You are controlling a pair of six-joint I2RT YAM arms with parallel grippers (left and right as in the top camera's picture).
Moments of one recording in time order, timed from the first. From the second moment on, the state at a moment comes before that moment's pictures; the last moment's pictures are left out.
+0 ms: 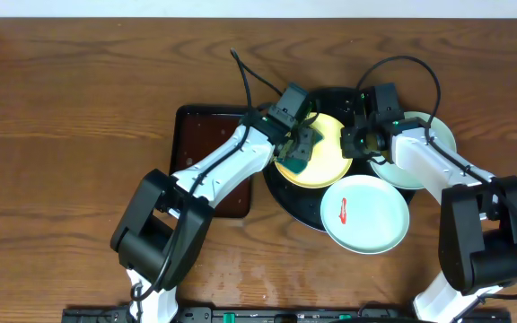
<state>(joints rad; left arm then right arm) -0.63 1.96 1.38 -0.52 0.07 -0.38 0.22 1.84 1.10 -0.42 -0.10 0.13</state>
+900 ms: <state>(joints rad) -0.64 2.02 1.37 -0.46 0.07 -0.38 0.22 1.84 1.10 -0.42 -0.10 0.13</state>
